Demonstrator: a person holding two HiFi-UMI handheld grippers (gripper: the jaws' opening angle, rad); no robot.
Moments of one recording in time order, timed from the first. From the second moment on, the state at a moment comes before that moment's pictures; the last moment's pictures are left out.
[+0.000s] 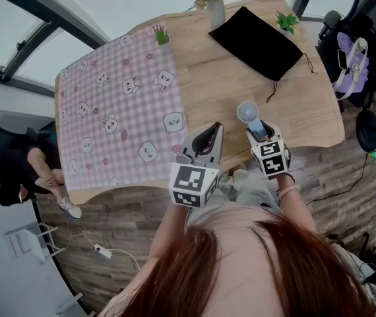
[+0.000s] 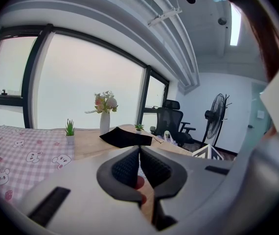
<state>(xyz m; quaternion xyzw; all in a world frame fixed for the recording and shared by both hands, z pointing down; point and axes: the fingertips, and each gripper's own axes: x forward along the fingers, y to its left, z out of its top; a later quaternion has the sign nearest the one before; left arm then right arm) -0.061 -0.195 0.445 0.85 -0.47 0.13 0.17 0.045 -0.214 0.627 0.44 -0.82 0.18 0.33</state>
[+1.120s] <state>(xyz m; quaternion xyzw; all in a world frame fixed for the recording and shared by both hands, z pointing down) -0.054 -0.205 0.474 0.84 -0.48 0.16 0.20 0.046 -0.210 0.677 0.40 -0.81 0.21 0.36</state>
